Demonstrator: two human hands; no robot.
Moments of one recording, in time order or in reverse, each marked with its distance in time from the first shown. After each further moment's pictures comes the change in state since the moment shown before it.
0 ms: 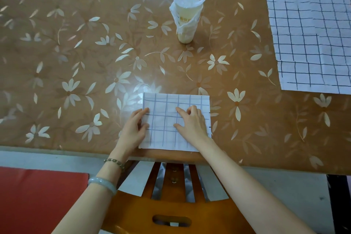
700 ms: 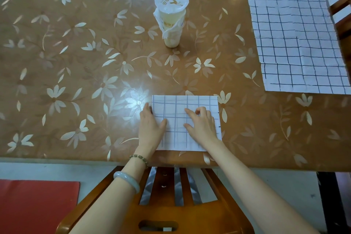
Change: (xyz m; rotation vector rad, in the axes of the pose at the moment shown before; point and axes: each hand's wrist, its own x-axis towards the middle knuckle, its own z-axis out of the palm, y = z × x) left_hand 0.017 0.070 0.072 -0.025 0.180 -0.117; right_hand -0.011 0.059 -0.023 -0.070 0.078 0.074
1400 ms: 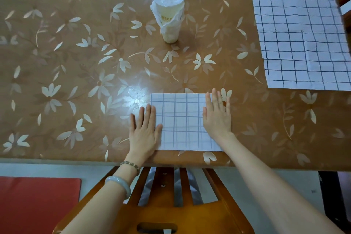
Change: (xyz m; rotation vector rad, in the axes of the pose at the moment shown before) left_hand -0.005 -0.053 0.006 0.715 -0.108 0.296; right_hand 0.020 0.049 -0.001 -0.356 0.117 0.039
